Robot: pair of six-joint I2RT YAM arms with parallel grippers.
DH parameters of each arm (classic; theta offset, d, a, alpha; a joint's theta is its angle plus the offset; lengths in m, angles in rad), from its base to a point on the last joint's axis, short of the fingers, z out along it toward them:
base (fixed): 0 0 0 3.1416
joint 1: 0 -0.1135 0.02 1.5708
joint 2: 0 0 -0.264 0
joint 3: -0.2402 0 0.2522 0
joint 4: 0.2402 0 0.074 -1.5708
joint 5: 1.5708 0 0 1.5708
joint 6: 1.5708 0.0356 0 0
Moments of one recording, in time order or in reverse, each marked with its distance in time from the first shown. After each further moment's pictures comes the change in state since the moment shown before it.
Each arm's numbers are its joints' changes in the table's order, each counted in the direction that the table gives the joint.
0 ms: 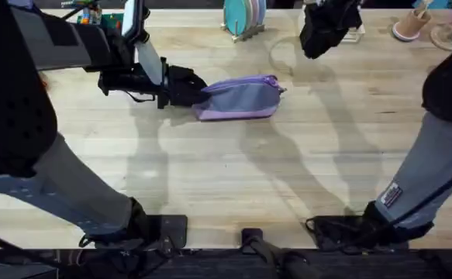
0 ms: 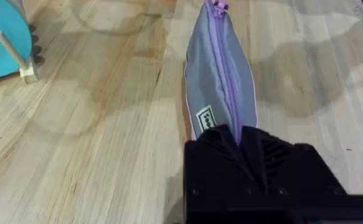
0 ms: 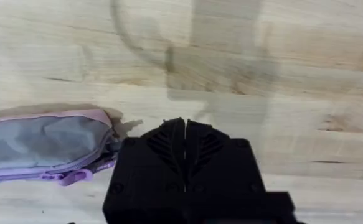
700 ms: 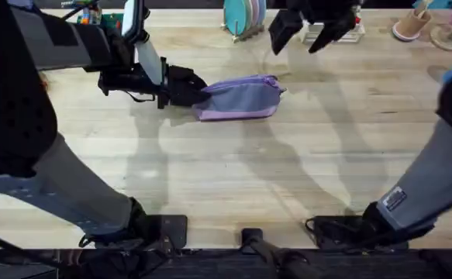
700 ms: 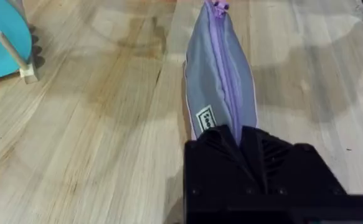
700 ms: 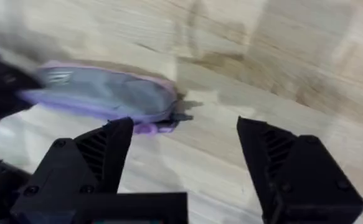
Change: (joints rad) left arm 0.000 0.000 0.000 0.000 0.000 0.000; right arm -0.013 -0.080 0.000 0.018 -0.283 -0.153
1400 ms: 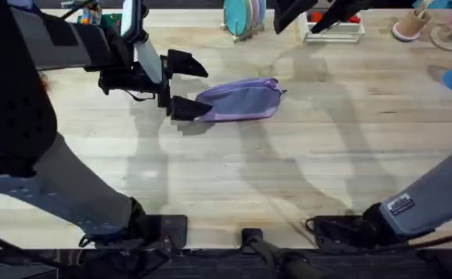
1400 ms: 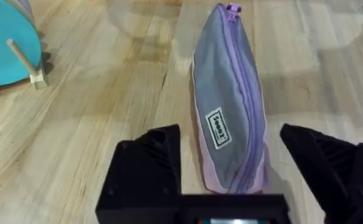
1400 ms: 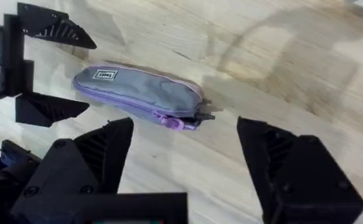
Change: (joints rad) left arm 0.000 0.000 0.000 -0.035 0.010 -0.004; right arm 0.000 -0.142 -0.003 -0.008 -0.095 -0.026
